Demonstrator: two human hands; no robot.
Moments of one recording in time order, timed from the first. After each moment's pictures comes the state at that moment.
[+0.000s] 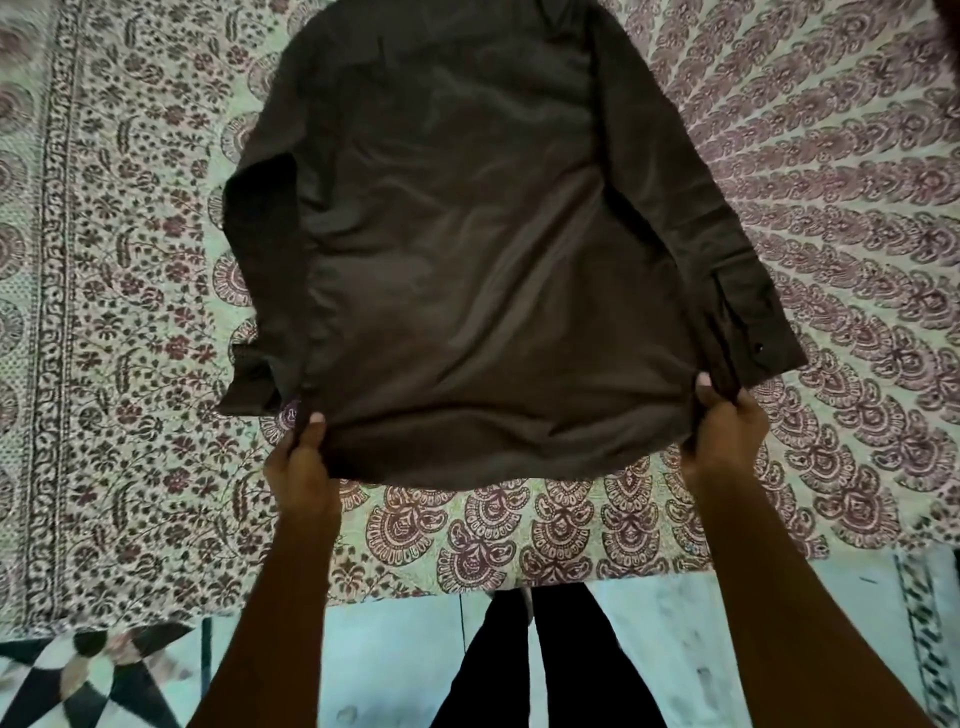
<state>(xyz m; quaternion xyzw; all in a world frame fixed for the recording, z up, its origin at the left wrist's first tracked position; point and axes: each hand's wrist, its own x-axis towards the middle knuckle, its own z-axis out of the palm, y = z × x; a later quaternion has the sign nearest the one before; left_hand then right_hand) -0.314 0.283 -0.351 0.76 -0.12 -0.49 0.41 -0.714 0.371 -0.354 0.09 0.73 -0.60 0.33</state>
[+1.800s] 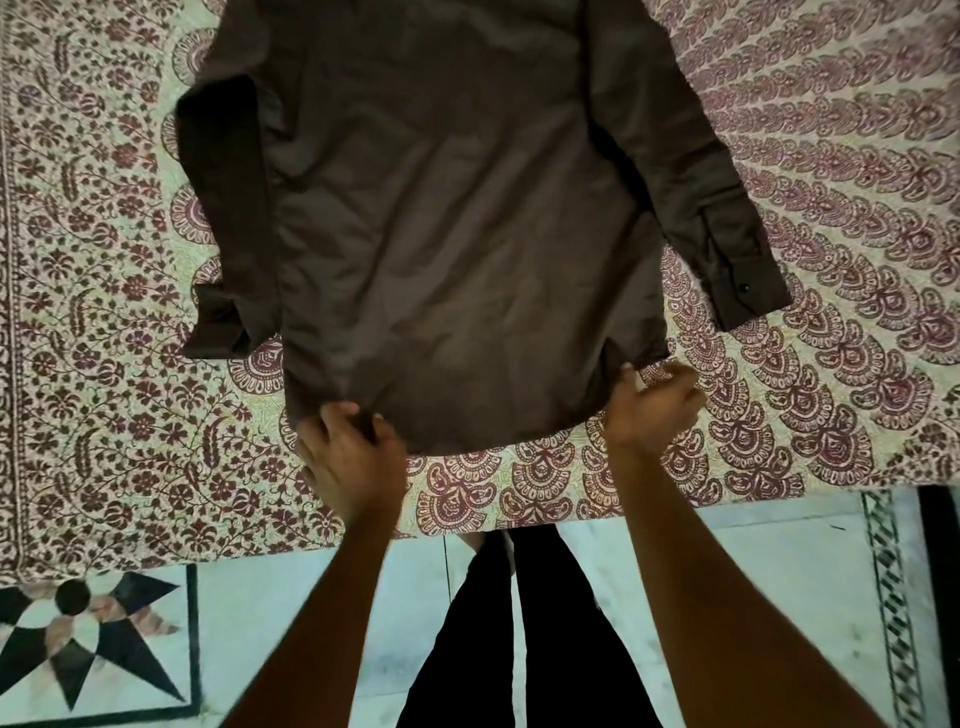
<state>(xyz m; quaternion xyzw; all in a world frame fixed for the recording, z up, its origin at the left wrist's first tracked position) -0.379 0.368 -0.343 0.84 -0.48 -0.22 0.10 -0.639 0.398 -0.354 -0.07 0.93 -0.30 0.18</state>
